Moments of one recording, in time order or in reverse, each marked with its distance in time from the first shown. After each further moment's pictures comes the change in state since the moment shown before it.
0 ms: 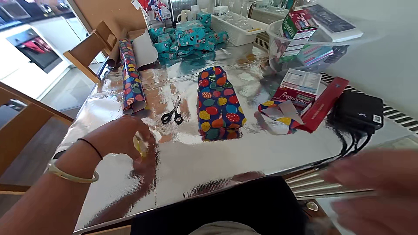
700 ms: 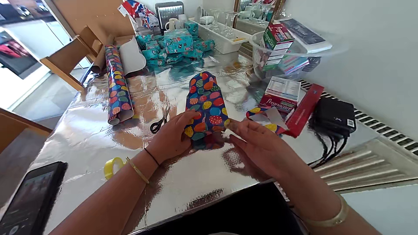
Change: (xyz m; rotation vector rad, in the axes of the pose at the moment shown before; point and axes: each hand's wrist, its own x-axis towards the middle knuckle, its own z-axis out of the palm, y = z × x) left_hand 0.096 0.087 0.066 -0.288 0.641 0.463; right_hand 0.043 0.084 0.084 0.981 0.164 0.866
